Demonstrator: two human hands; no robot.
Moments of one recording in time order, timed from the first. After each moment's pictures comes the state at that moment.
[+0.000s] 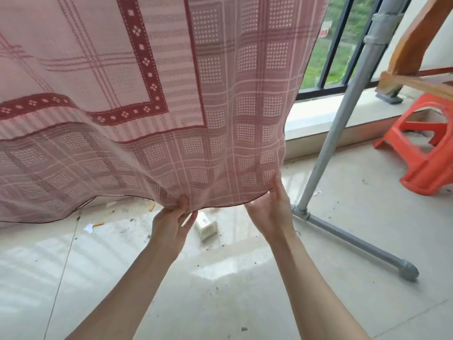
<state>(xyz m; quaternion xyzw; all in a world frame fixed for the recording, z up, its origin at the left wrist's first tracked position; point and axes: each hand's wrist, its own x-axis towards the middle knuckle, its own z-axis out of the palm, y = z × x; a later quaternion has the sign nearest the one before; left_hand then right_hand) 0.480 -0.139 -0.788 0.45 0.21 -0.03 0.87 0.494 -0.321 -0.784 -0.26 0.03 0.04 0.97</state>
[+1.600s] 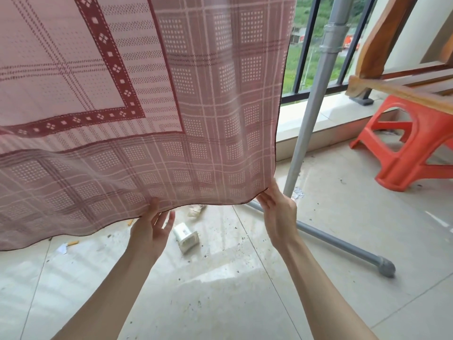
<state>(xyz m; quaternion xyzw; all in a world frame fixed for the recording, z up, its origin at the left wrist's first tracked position) 0.507 -0.155 -0.794 0.38 0.23 -0.01 0.90 0.487 -0.382 -0.789 -0.46 0.15 -0.12 0.87</state>
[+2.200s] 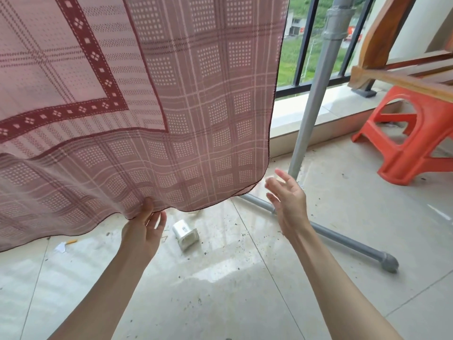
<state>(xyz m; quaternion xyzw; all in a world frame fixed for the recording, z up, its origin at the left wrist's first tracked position) 0.509 -0.145 -0.804 0.37 0.25 0.02 0.89 0.499 -0.407 -0.797 -0.52 0.17 -0.12 0.83</state>
